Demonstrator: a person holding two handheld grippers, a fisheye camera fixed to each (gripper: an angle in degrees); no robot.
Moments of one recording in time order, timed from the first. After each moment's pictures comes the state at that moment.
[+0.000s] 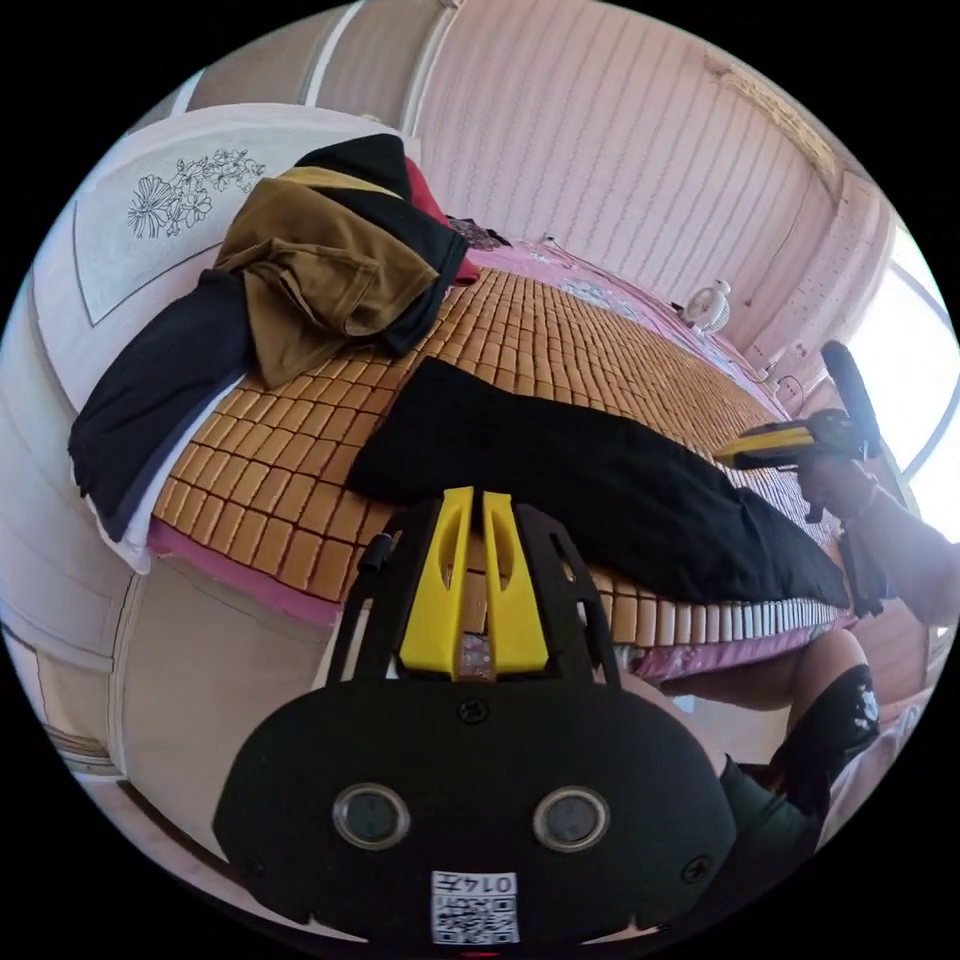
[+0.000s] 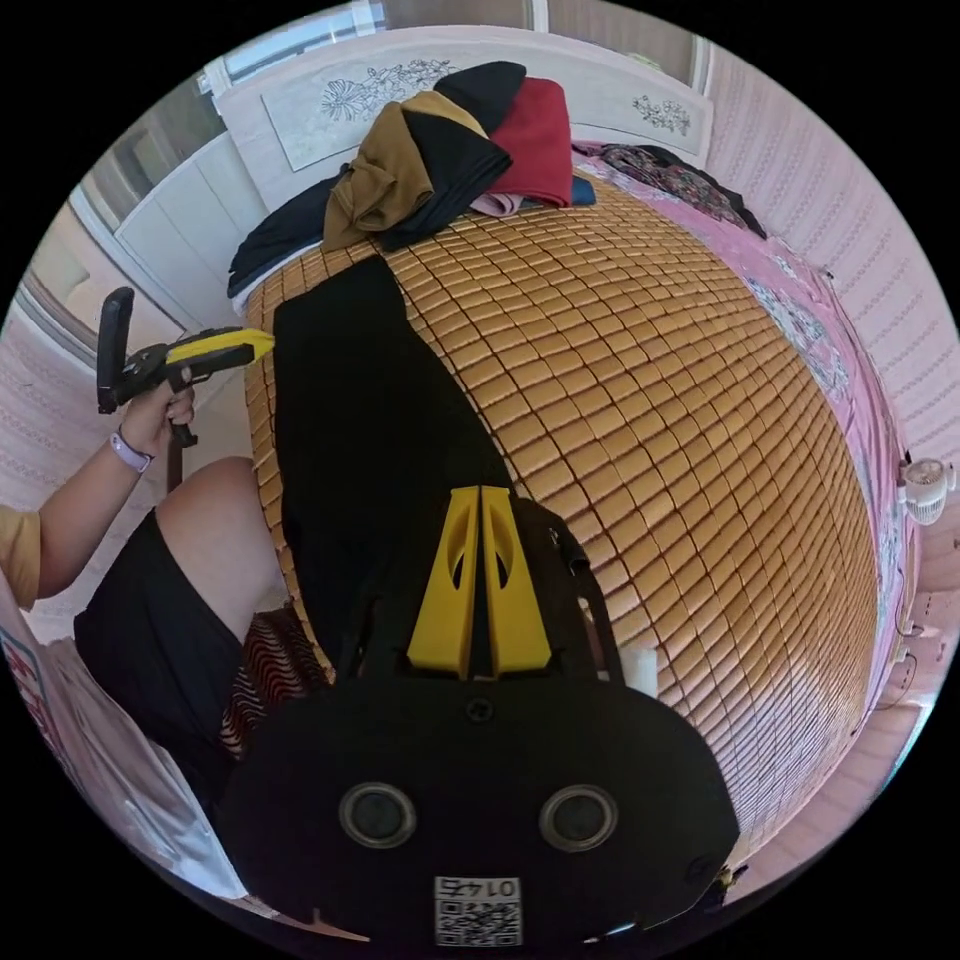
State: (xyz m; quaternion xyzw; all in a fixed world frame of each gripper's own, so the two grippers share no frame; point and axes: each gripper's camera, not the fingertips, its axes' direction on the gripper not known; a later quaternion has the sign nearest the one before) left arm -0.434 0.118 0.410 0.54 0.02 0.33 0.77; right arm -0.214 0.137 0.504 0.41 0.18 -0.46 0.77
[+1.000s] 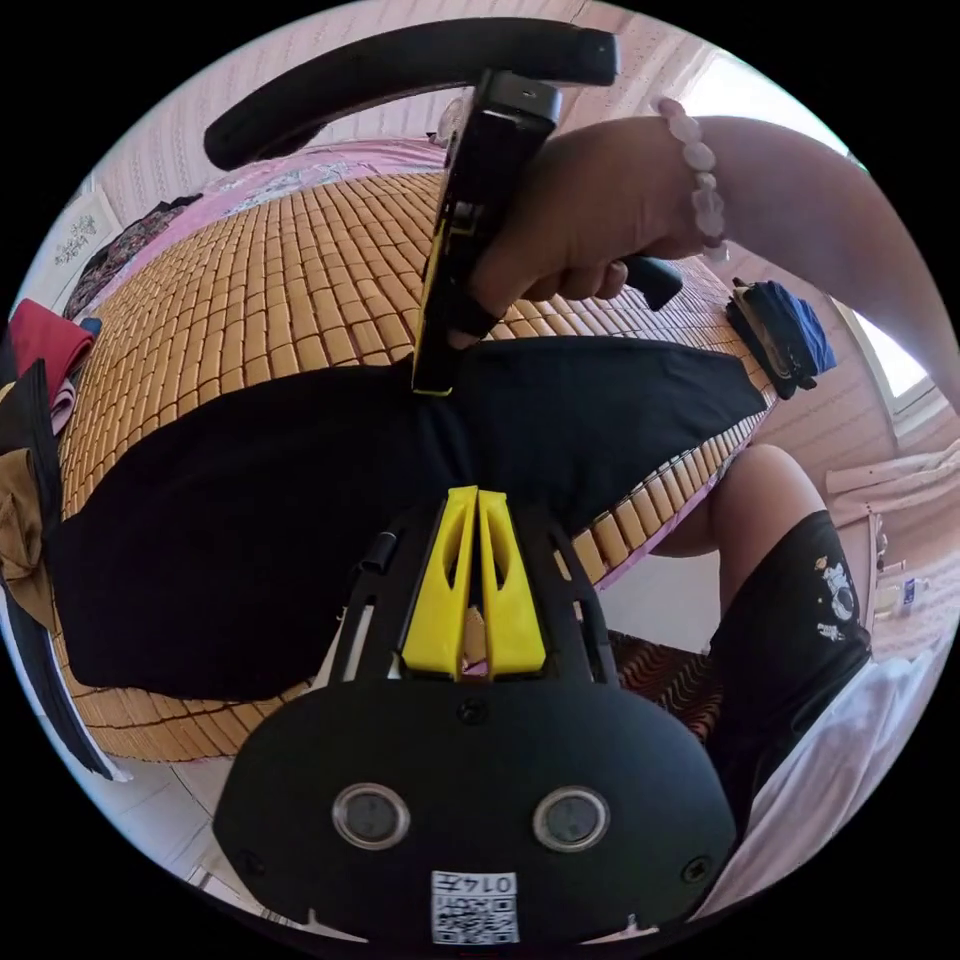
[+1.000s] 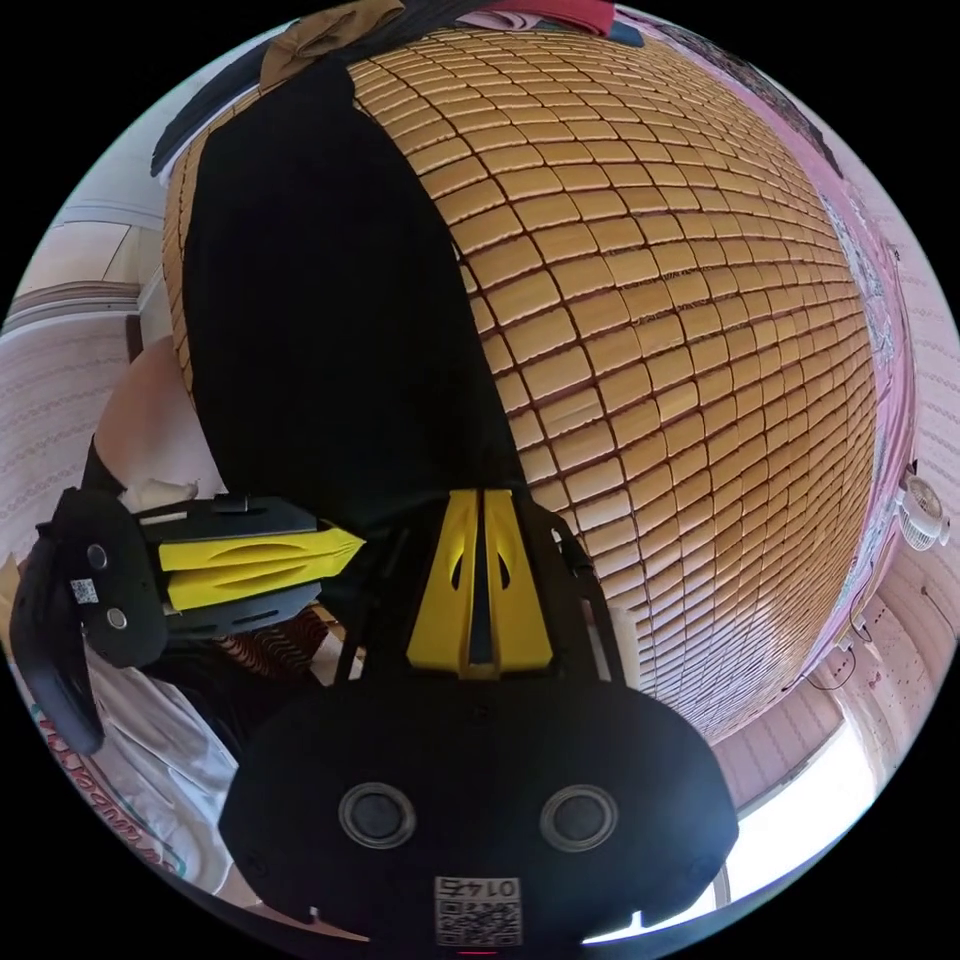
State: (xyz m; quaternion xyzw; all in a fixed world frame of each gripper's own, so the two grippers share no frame) left arm -0.209 0.207 0.523 0.32 -0.09 0.59 0.73; right arm -0.261 0.023 0.472 0.21 0.33 -0.41 0.82
